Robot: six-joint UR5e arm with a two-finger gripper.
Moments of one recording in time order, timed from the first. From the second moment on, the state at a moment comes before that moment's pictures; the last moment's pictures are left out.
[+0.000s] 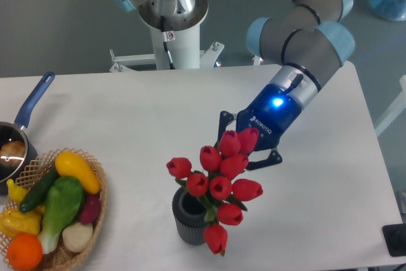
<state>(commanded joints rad) 2.72 -1.96 -1.58 -0.70 0.21 0.92</state>
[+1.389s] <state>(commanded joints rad) 2.87 -1.92 -1.54 -0.70 0.37 0.94</state>
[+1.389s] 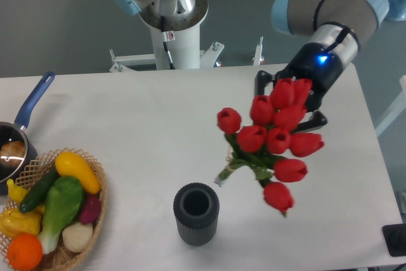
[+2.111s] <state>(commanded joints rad) 2.93 -1.97 -1.56 -0.71 0.87 1.26</state>
